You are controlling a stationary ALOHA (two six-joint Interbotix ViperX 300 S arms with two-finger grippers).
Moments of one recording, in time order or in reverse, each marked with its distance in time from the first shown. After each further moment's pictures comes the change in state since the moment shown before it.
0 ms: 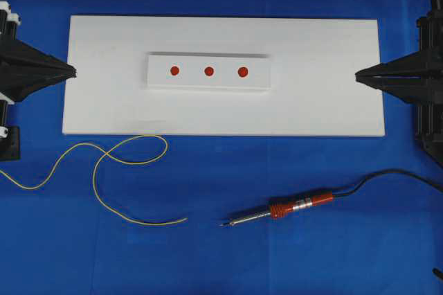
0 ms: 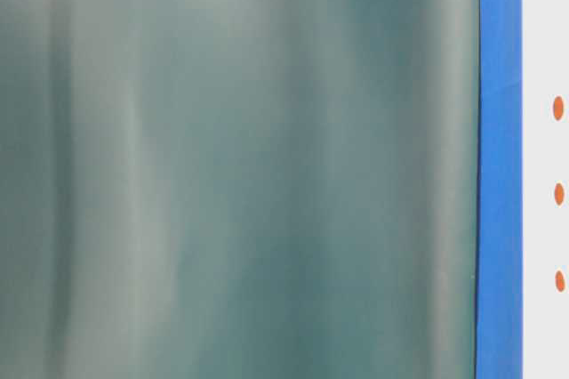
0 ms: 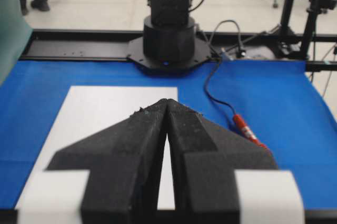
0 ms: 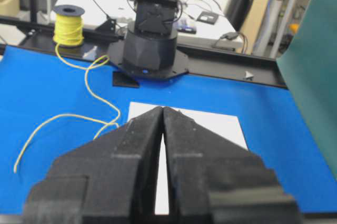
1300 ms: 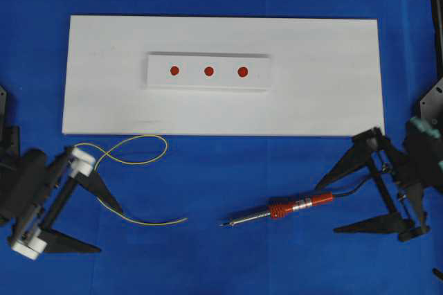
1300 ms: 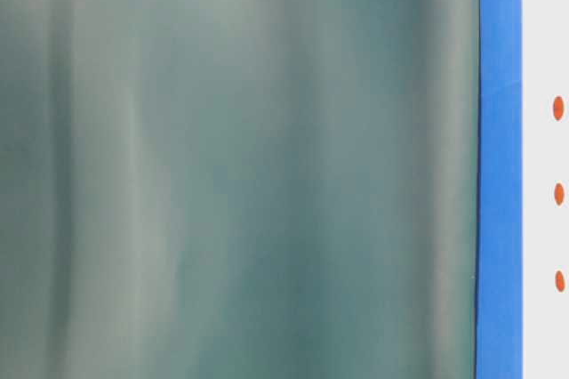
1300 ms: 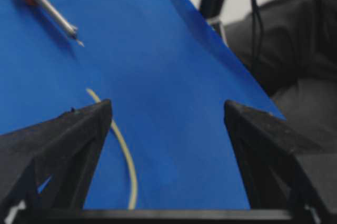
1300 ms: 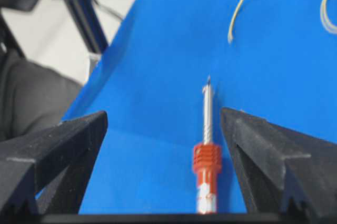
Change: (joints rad) left arm -0.529 0.710 -0.044 -0.003 -0.247 -0.100; right arm 0.502 0.531 0.028 0.189 -0.216 0.219
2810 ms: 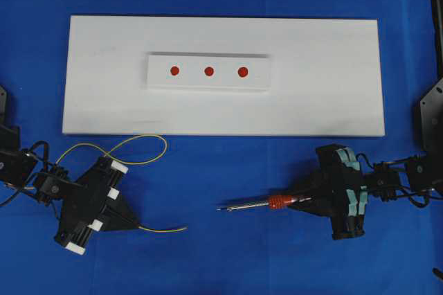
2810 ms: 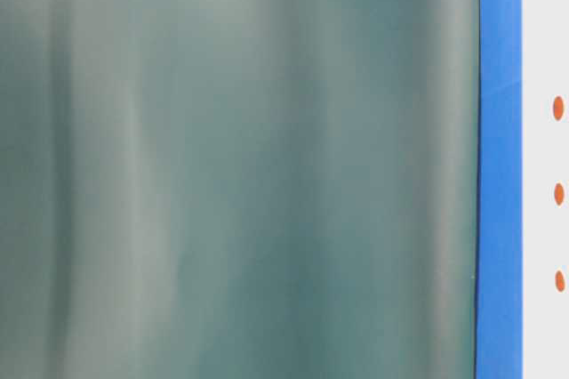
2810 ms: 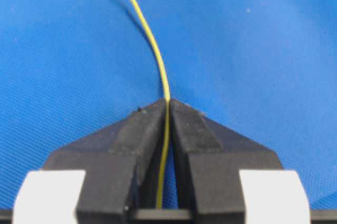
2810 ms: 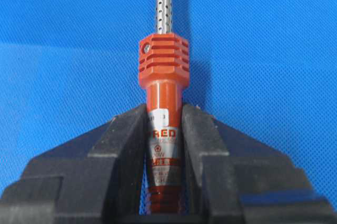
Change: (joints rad) left arm 0.051 0.439 -0.081 -0.003 -0.095 -0.009; right arm 0.037 0.600 -0.091 0.224 -0.253 -0.060
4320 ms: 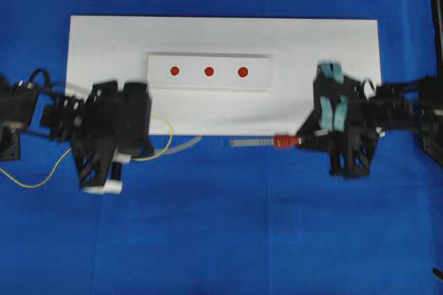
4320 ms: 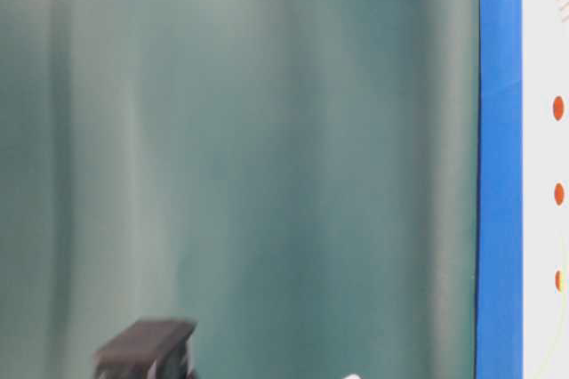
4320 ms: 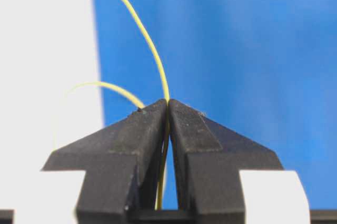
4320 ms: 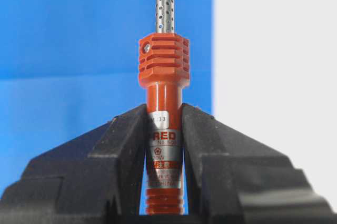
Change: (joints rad) left arm 0.356 -0.400 -0.330 0.000 1.028 -0.028; right arm -0.505 -0.502 -0.183 -0.107 1.008 -0.106
